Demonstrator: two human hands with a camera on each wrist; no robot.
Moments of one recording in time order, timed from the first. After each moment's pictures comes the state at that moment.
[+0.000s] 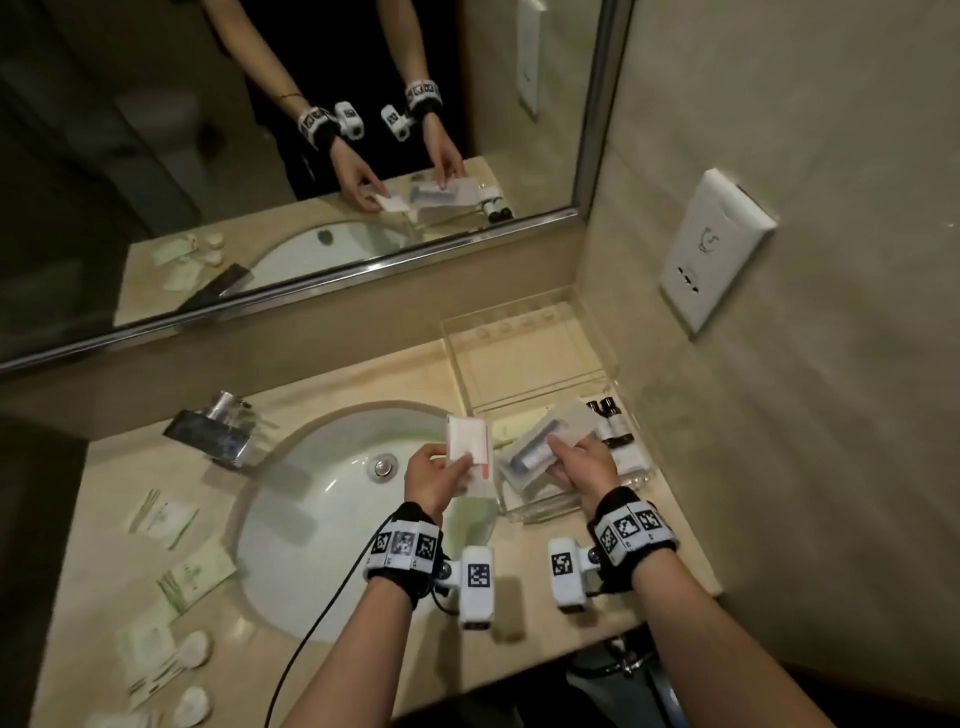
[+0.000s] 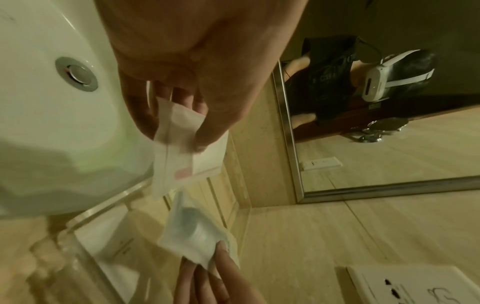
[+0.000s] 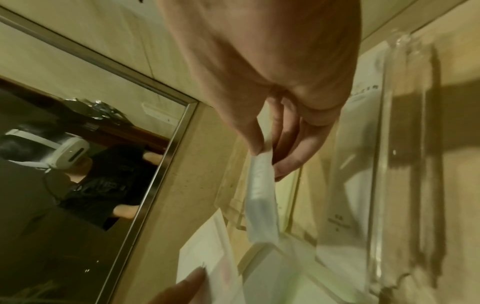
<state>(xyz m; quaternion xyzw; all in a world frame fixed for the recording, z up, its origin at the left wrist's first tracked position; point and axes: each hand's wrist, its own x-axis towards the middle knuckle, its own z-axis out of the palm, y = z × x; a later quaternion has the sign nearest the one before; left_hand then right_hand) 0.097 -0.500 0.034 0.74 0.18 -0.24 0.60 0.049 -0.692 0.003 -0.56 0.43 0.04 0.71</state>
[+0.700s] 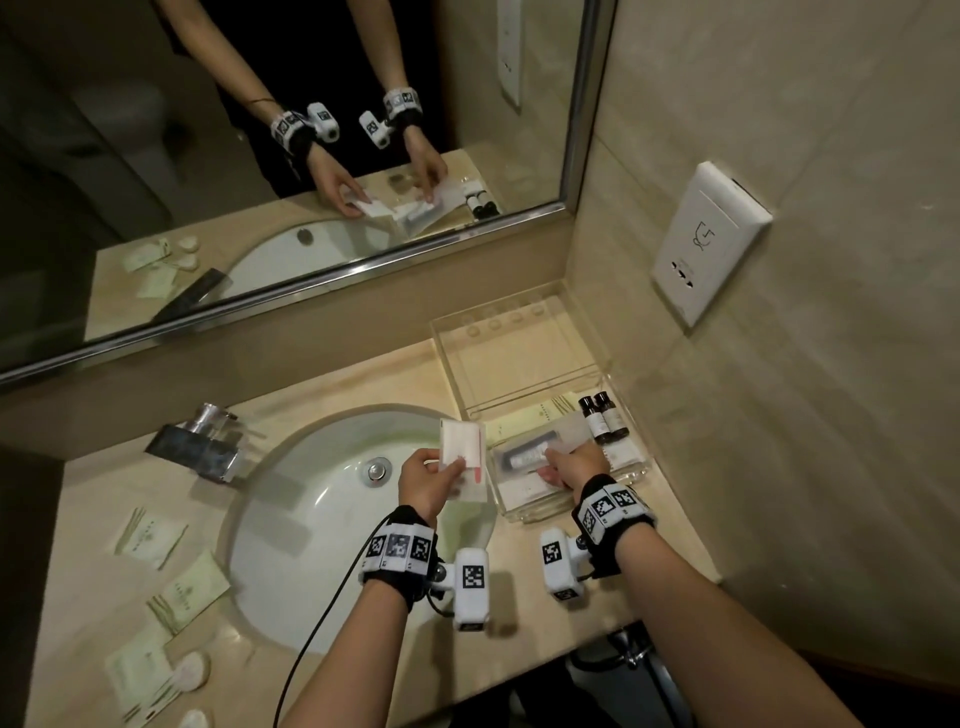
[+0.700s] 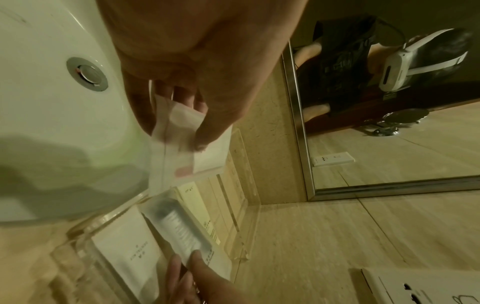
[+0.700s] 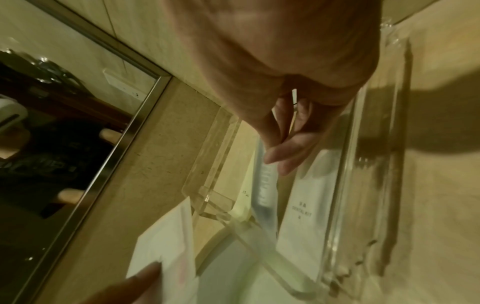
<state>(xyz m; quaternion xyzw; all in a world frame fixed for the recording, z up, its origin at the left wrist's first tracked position) 0.108 -0.493 0.015 0.74 0.18 -0.25 0.60 0.068 -0.694 -0.038 -0.59 0.52 0.10 0.60</state>
